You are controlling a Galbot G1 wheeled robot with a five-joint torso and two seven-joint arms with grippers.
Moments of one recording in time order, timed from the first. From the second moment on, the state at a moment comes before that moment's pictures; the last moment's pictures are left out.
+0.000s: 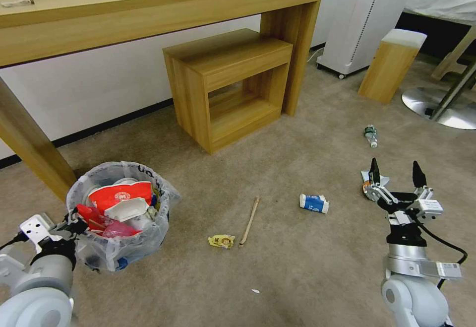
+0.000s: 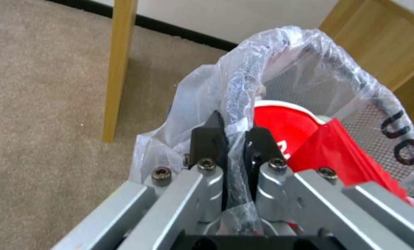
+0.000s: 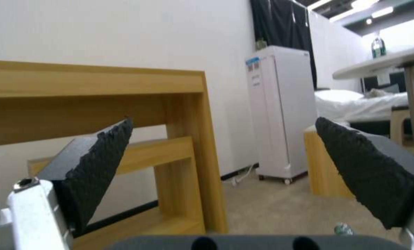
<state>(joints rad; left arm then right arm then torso) 1.59 -1.44 -0.75 -2.38 -0.72 0.51 -0.45 -1.39 1.27 0.62 1.94 0.48 0.41 -0.21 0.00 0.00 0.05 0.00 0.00</state>
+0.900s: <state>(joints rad) 1.60 -1.45 -0.96 -2.37 -0.83 0.46 -0.42 -1.49 1.33 0.70 1.97 0.43 0.47 -0.05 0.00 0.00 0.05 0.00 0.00</state>
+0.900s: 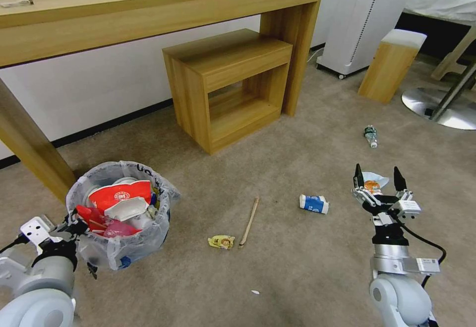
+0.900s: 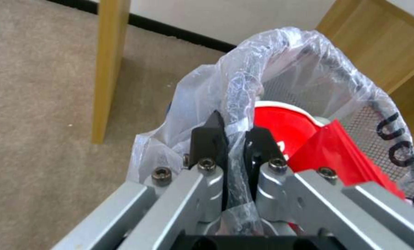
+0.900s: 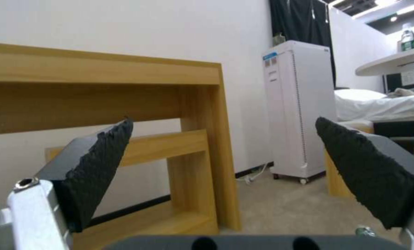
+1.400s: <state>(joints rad) 1.58 -1.45 -0.95 -2.35 -0.81 0.46 -0.42 -1.47 1.32 0.70 1.92 0.43 0.49 -0.09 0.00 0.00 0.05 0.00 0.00</state>
